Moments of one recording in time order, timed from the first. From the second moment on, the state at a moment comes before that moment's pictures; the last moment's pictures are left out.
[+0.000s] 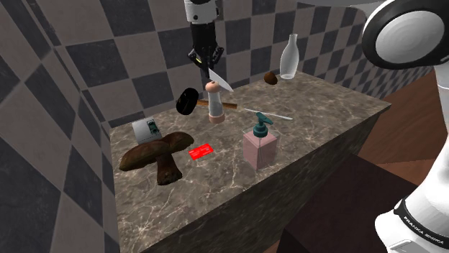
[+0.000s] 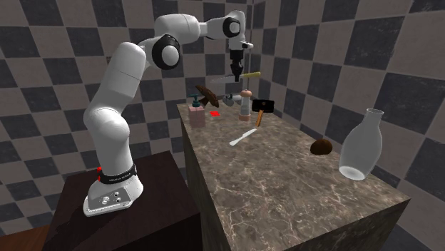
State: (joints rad) arm 0.28 0.56 0.01 -0.96 -0.02 1.53 0.44
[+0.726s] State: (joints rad) arm 0.28 0.51 0.01 -1.18 -0.02 1.71 0.45
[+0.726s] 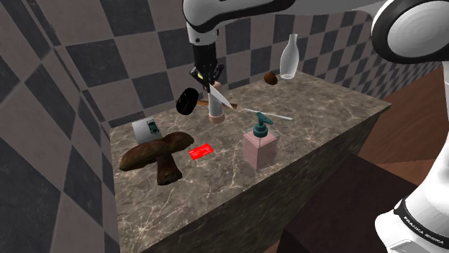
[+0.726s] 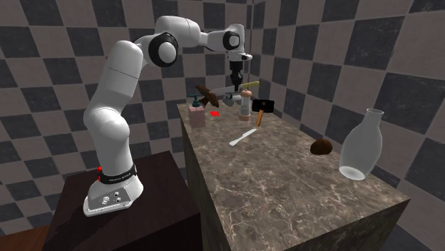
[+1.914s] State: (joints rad) arm 0.28 0.52 0.01 -1.41 -0.03 1.94 0.45
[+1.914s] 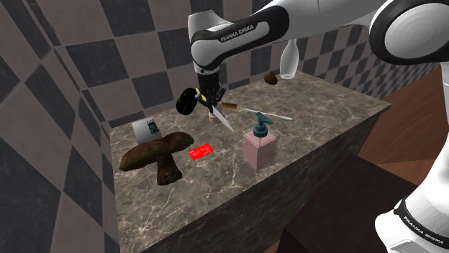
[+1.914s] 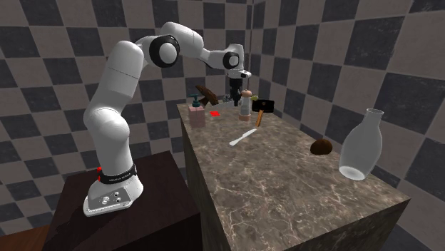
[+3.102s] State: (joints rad) arm 0.28 0.57 0.01 -1.50 -0.03 2.08 0.46
